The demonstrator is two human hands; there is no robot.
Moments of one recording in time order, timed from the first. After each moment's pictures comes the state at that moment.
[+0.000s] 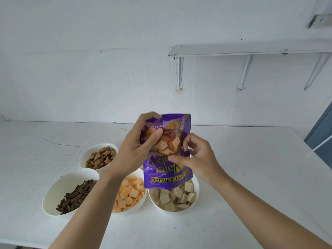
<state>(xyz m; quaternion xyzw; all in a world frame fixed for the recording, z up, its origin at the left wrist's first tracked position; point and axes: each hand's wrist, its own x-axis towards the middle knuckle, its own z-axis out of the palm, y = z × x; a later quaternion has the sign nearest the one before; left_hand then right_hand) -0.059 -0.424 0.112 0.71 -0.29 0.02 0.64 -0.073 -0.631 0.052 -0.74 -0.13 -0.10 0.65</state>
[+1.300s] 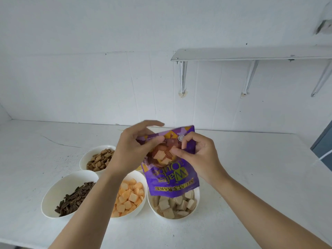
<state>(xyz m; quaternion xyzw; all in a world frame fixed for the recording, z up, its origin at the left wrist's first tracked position) -0.047 -0.424 0.113 0.79 -0.23 0.13 0.55 -0.059 -0.631 0.064 -0.71 -0.17 -0.15 0.67</state>
